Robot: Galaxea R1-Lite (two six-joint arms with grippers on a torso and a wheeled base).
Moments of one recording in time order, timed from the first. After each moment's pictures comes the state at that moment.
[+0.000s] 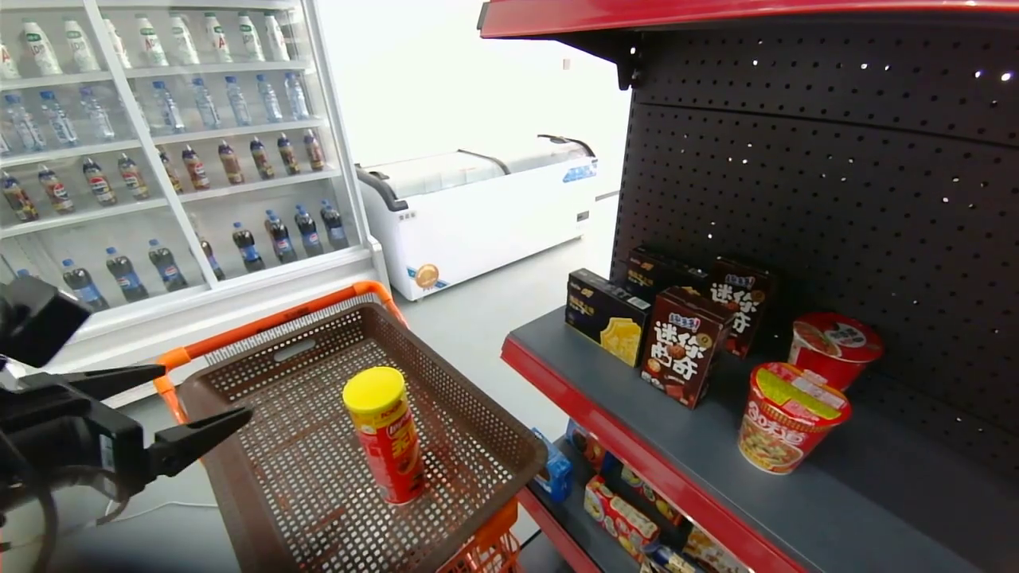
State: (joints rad) left arm 0.11 1.19 -0.53 -0.25 -0.36 0.23; right arm 0.00 0.00 0.00 0.00 -0.01 0.00
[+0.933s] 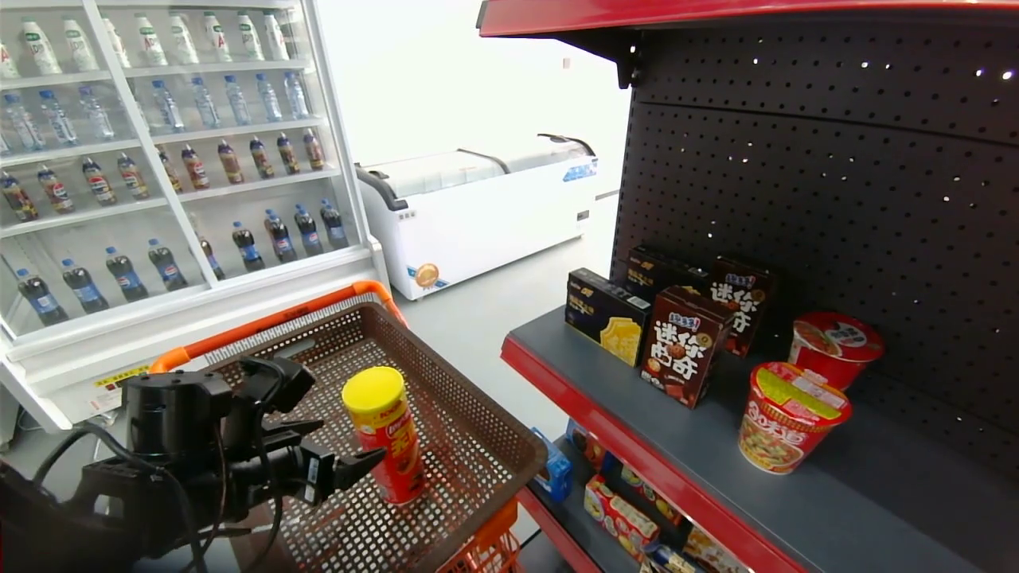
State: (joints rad) left arm -0.10 1.83 -0.35 -0.93 -0.27 0.10; right arm 0.00 0.00 0.00 0.00 -0.01 0.00
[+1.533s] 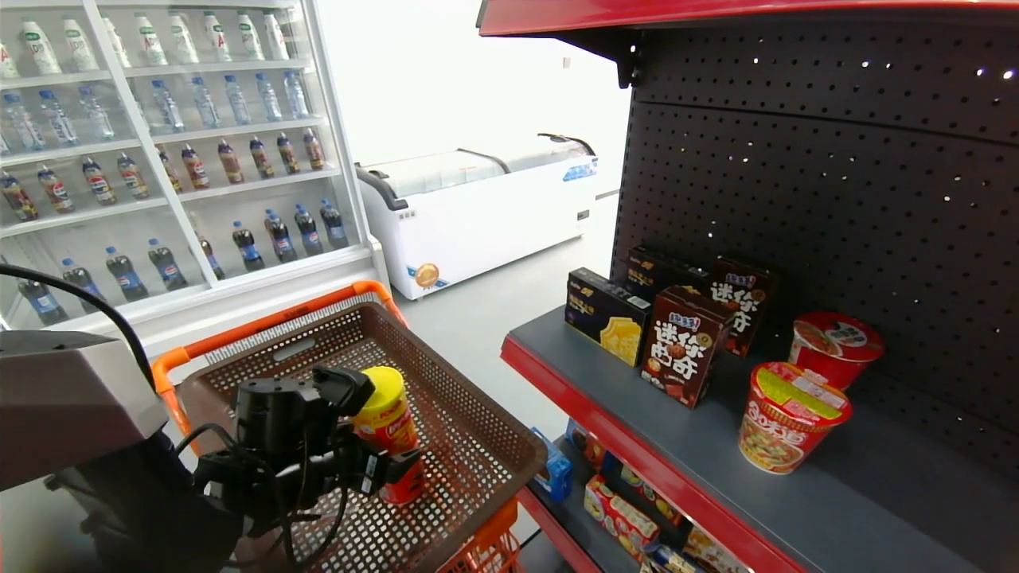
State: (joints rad) left arm -0.21 2.08 -0.45 -1.06 -0.11 0.10; right arm 0.00 0.00 0.00 0.00 -0.01 0.00
